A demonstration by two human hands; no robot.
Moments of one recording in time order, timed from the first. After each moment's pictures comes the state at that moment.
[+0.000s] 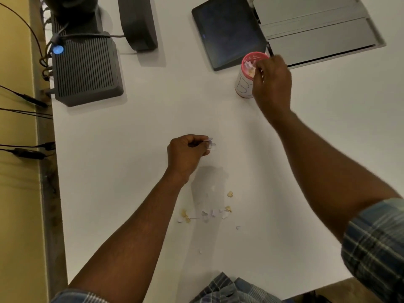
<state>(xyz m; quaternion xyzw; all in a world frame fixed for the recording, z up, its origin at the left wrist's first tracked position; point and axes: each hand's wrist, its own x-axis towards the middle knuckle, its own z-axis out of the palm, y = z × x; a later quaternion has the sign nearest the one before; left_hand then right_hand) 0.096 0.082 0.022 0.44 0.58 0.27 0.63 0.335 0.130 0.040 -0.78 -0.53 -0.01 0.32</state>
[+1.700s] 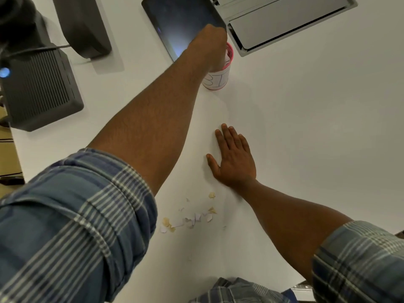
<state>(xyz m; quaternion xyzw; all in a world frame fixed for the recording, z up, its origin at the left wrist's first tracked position) 0.317 0.230 0.064 0.92 0.37 -0.09 0.10 0.277 -0.018 -0.063 -0.81 -0.56 0.18 0.04</state>
